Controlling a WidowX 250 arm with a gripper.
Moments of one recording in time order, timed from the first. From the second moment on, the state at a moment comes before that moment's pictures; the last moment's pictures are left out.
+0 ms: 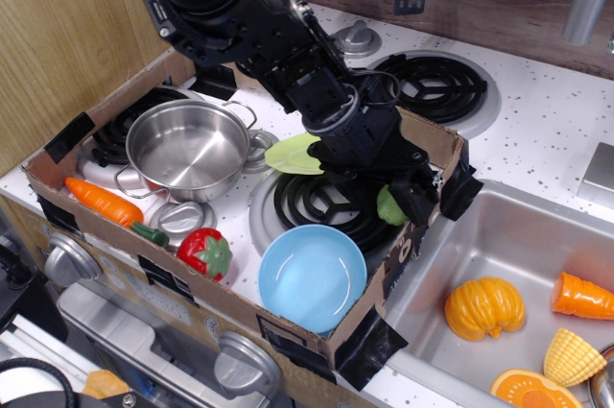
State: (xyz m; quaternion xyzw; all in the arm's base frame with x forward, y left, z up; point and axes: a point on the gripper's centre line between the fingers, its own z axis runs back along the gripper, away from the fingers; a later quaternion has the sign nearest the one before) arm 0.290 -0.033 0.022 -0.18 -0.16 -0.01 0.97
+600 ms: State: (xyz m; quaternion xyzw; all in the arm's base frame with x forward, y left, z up) arm 0.279 -0.036 0.050 -0.14 -0.15 0.02 0.98
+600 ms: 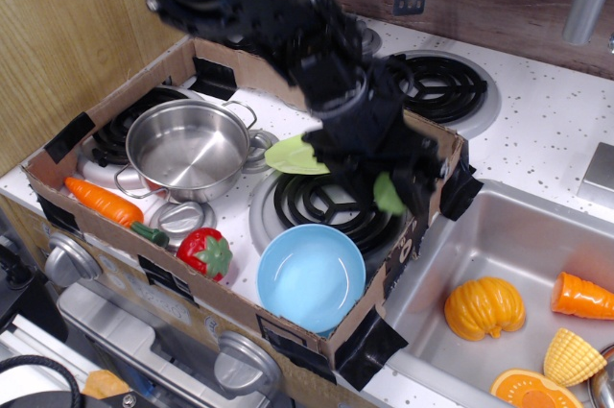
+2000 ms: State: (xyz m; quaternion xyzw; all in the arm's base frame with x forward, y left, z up) arm 0.260 0.105 0.103 0.10 -0.16 -0.03 0.98
